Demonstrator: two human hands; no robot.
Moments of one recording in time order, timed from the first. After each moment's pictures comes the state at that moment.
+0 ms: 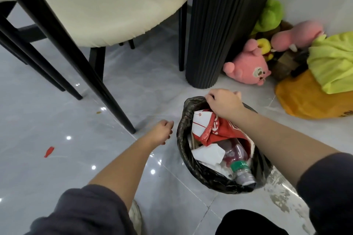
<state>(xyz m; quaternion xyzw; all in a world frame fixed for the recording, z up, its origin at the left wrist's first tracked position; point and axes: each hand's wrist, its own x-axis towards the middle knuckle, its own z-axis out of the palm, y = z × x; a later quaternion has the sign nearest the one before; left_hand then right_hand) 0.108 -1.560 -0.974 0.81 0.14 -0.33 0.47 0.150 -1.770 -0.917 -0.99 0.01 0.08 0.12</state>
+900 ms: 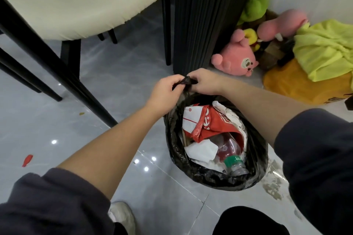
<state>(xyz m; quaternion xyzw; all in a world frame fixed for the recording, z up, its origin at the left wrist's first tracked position) 0.161 -1.607 -0.913 0.86 -0.16 -0.03 0.48 0.198 -1.773 -0.908 -0.94 -0.13 0.18 0.26</state>
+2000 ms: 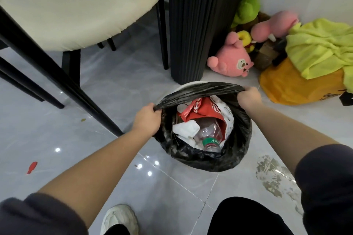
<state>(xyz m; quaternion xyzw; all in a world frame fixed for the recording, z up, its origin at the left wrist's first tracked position) 0.121 -1.580 -0.920 0.92 0.10 -0.18 0.35 0.127 -1.860 -0.922 -0.87 0.32 0.02 0.38</state>
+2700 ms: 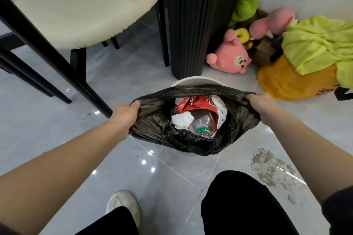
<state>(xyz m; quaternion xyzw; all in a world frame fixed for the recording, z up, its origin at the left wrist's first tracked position) 0.091 -1.546 -0.869 0.76 0.31 -0.20 0.54 0.075 -1.882 -0.894 -0.76 0.41 0.08 0.51</state>
